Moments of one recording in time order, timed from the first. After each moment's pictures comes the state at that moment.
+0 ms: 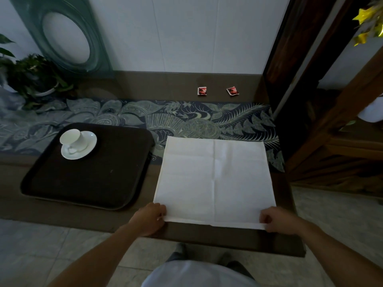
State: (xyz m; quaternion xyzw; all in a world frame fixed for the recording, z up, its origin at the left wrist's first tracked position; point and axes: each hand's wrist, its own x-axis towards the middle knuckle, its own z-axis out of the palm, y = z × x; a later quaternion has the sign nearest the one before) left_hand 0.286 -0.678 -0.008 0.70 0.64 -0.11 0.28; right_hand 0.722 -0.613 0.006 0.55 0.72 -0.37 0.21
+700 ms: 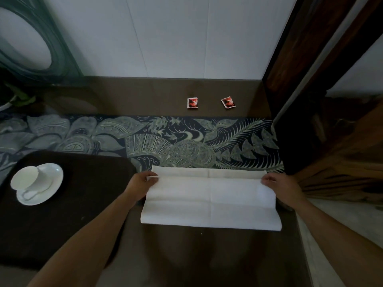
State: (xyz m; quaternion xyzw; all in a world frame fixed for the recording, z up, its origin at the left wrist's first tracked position) left_hand 0.263 -0.436 -0.007 0.44 0.74 0.24 0.45; right_hand 0.723 -0.401 0.008 0.68 0.65 -0.33 -0.11
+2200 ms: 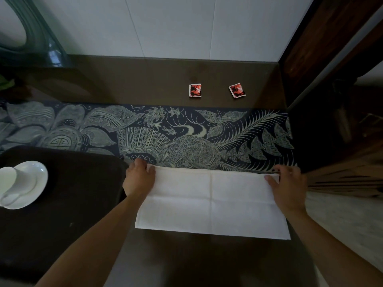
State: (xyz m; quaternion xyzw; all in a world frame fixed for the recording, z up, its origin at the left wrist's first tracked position) left_hand 0.286 -0.393 -0.026 0.45 0.87 0.10 0.20; right_hand 0.698 -0.378 -0.032 0.78 0.60 -0.15 -0.11
